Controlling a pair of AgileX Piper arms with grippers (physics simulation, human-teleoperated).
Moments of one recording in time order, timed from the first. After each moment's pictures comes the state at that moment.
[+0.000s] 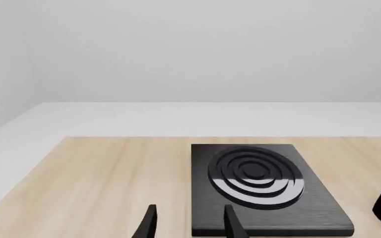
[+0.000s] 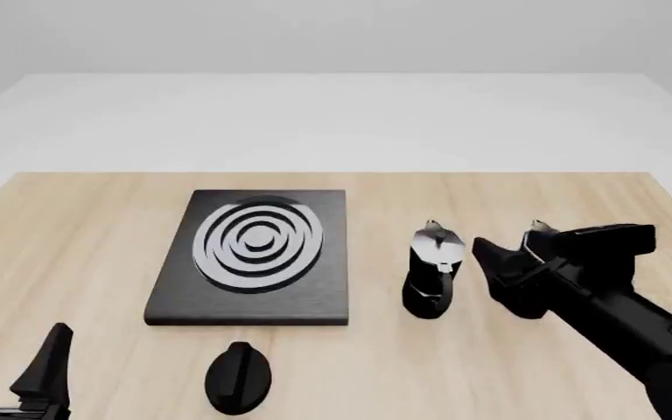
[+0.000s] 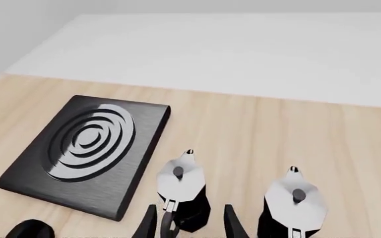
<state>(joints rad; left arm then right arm) 0.00 0.01 0.00 0.00 0.00 0.32 0.97 -0.44 -0.15 0.13</state>
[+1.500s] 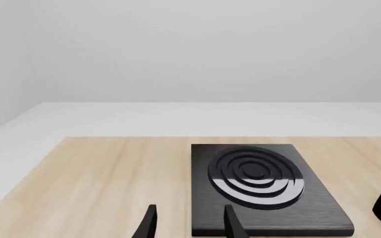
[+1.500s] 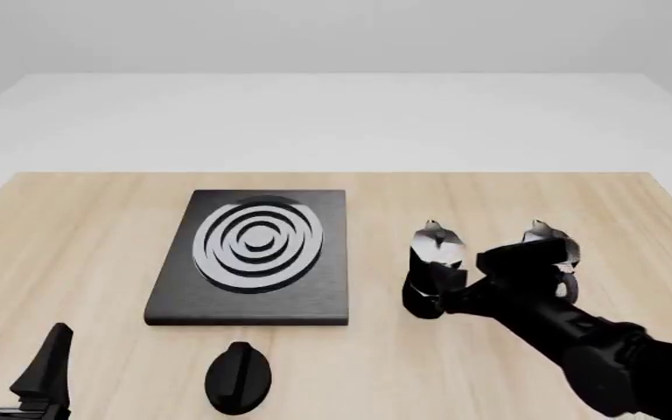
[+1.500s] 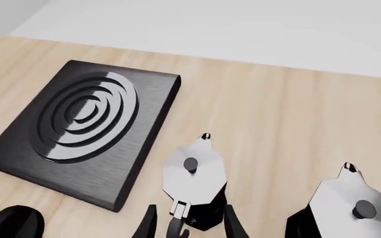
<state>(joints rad) 0.00 0.01 0.00 0.00 0.00 0.38 1.33 -0.42 -0.41 0.14</state>
